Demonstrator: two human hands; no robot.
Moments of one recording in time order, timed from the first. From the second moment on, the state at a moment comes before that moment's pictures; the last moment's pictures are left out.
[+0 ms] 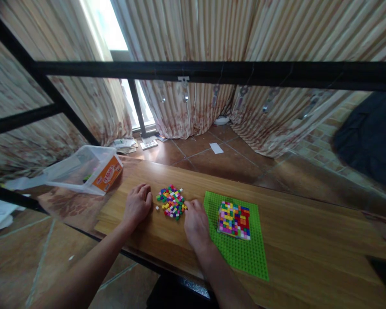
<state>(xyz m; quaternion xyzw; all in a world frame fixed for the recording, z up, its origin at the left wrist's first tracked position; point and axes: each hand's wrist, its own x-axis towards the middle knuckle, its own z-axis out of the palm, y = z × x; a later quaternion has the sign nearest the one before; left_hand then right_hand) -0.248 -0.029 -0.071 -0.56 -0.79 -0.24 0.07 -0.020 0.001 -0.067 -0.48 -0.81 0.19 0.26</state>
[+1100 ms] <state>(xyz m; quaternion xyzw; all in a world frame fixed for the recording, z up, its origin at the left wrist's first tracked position) -0.257 -0.025 -0.075 -0.58 -0.78 -0.21 0.10 0.116 -0.004 -0.022 -0.61 -0.67 0.18 0.38</state>
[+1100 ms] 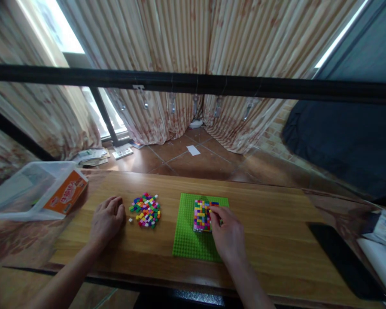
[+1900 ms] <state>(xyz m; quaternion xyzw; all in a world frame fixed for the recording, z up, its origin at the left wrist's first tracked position) -0.258 -0.025 -0.076 -0.58 -0.78 -0.20 0.09 0.111 0.003 -0.031 -0.64 -0.65 0.17 0.39</state>
